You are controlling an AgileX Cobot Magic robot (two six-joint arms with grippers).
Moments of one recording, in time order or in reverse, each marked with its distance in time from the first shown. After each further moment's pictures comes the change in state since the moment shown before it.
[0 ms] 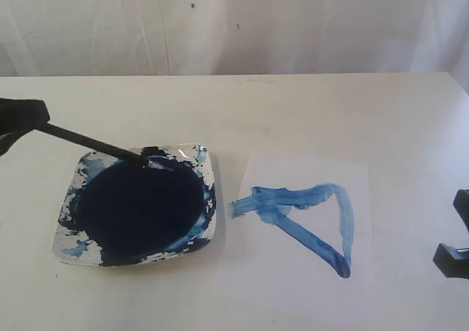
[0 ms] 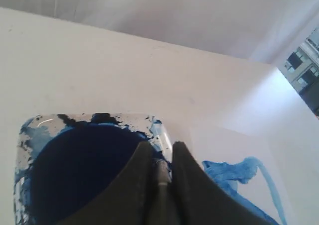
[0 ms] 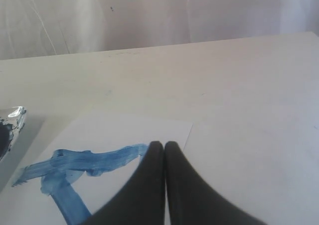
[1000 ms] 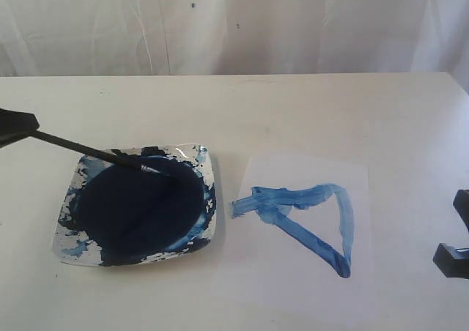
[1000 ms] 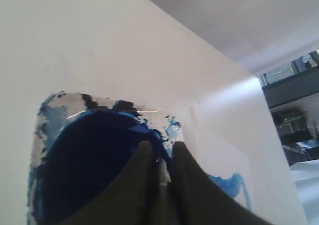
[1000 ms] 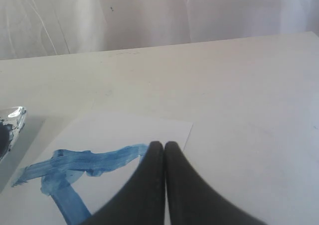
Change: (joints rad) left arm 0.644 0.612 -0.128 -0.695 0.714 0.760; right arm 0.000 0.000 0.000 0.000 0.000 0.006
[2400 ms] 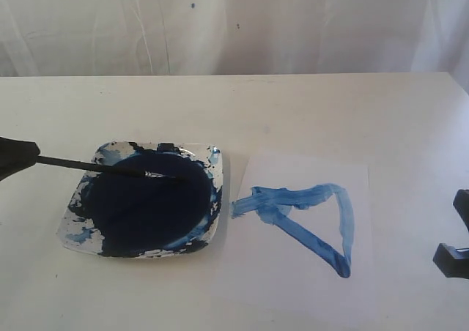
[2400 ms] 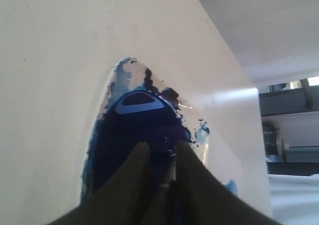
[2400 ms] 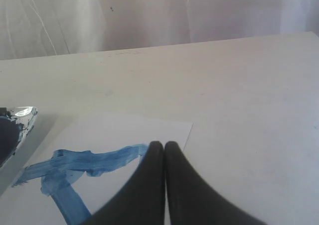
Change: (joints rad) left arm 0.091 0.257 -0.014 -0.039 0.085 0.005; right arm 0.000 0.000 0.000 0.000 0.000 0.001
